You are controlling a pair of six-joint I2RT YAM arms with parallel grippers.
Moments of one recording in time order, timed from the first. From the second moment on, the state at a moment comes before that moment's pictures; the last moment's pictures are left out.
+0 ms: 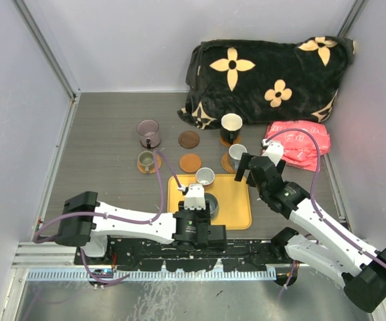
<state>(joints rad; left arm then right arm) -1.58 1.64 1.23 -0.96 -0.84 -1.54 0.61 0.84 0.65 -0.48 0.53 0.58</state>
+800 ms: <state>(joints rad) -1.58 1.81 1.33 -0.95 -0.79 -1.58 0.61 0.78 0.63 -0.50 0.52 0.58</state>
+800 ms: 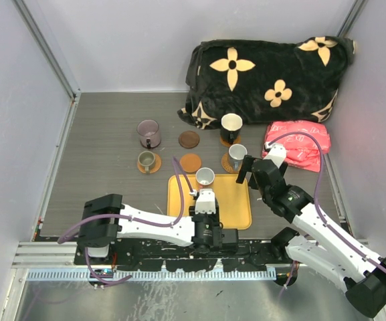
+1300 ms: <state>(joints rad) -1.58 1.87 1.33 -0.93 -0.79 -1.61 0.61 0.76 0.62 -0.50 0.52 0.58</state>
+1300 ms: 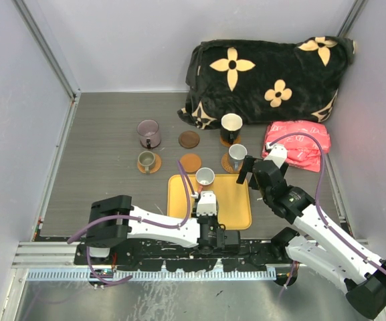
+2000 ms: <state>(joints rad) -1.58 1.88 1.34 -0.96 -0.80 -1.64 0.61 0.76 0.62 -0.51 0.51 0.58</state>
